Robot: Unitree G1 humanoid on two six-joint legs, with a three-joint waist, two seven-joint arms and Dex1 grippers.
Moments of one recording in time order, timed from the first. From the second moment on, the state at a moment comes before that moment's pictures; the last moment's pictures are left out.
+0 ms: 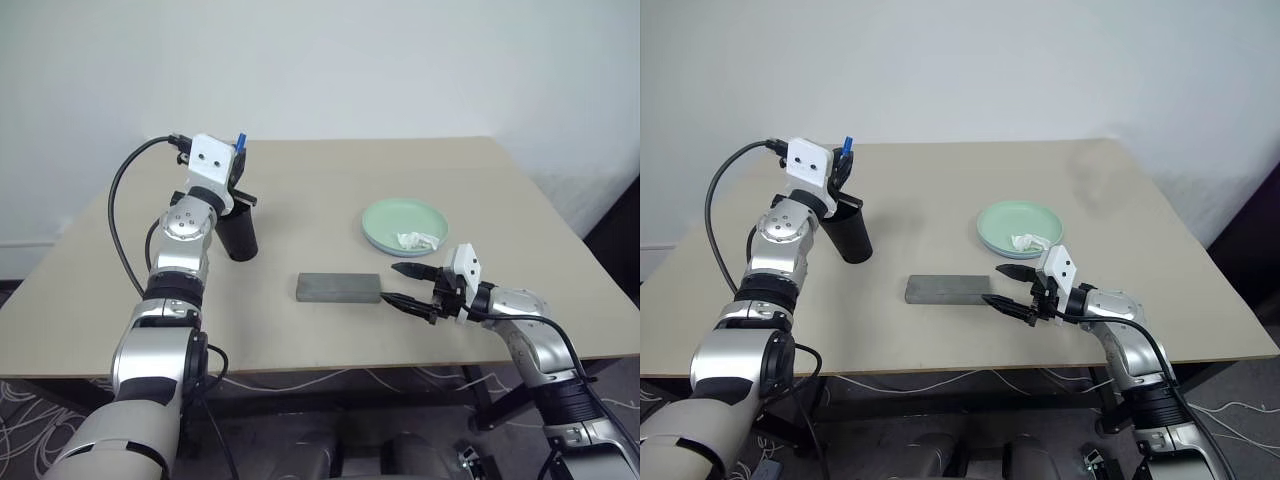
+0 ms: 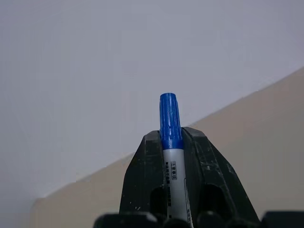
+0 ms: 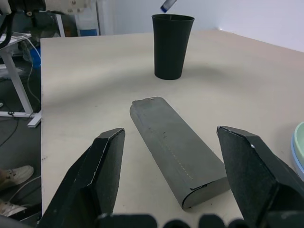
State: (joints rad) left arm -0.96 0.45 0.07 1.06 0.03 -0.37 -0.27; right arm -0.30 -0.45 0.10 0.03 0.36 0.18 1.02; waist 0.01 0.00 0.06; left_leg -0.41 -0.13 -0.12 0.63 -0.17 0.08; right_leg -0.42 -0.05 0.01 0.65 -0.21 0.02
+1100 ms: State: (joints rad) left arm -0.64 0.48 0.19 0.59 -0.35 -0.05 -0.75; right arm -0.28 -0.47 0.10 0.02 0.36 0.19 1.01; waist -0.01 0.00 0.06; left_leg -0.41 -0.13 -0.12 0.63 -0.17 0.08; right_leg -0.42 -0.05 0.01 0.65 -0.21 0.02
